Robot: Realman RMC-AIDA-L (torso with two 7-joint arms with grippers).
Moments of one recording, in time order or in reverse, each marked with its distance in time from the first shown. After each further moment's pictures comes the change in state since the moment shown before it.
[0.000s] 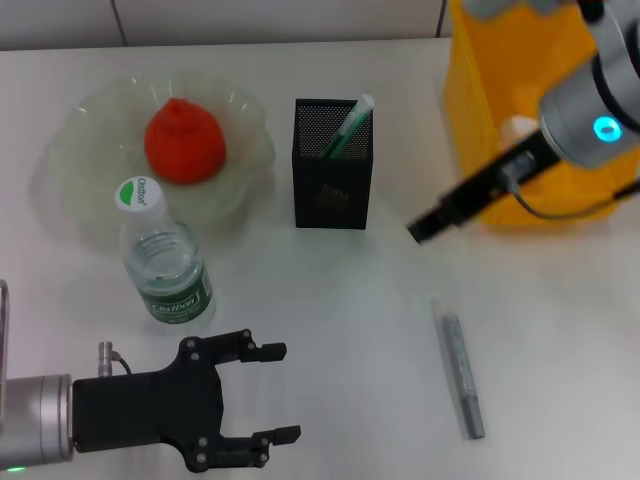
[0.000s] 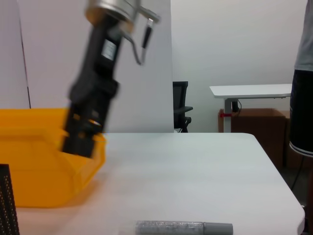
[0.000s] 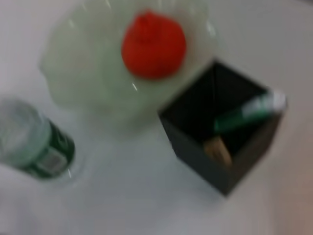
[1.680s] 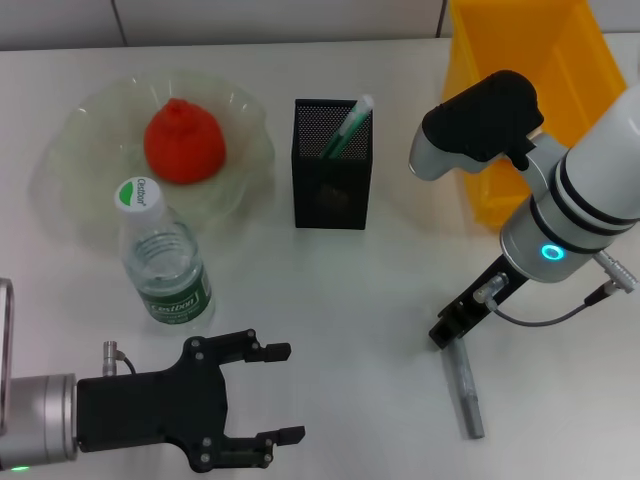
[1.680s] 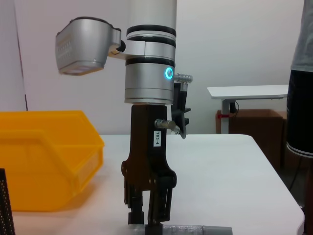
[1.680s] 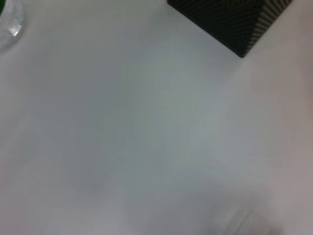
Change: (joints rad) left arm -0.007 -0.004 0.002 -0.002 0.001 -0.001 0.001; right arm -0.033 0.008 -0.307 0.212 -0.067 0.123 0.130
